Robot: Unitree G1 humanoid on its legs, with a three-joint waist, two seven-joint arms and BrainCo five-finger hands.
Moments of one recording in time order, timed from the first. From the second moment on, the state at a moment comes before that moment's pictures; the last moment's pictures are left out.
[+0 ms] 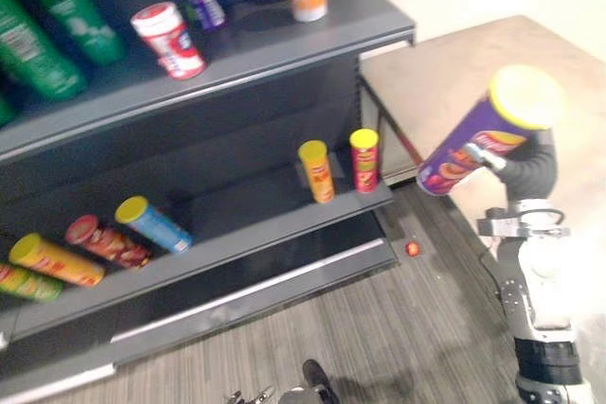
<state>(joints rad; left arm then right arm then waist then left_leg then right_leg) 0.17 0.00 0.36 1.06 -0.04 -0.10 0.08 -0.19 -0.25 -0.14 -0.26 0.27 -0.20 0.00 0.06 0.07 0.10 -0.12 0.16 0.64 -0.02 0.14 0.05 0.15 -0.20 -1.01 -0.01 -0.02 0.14</state>
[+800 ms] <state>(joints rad) 0.17 0.10 0.33 1.05 -0.04 -0.11 0.10 -0.13 -0.15 -0.07 -0.24 0.15 -0.18 -0.03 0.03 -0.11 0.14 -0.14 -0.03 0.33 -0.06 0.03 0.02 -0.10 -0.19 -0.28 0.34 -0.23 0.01</state>
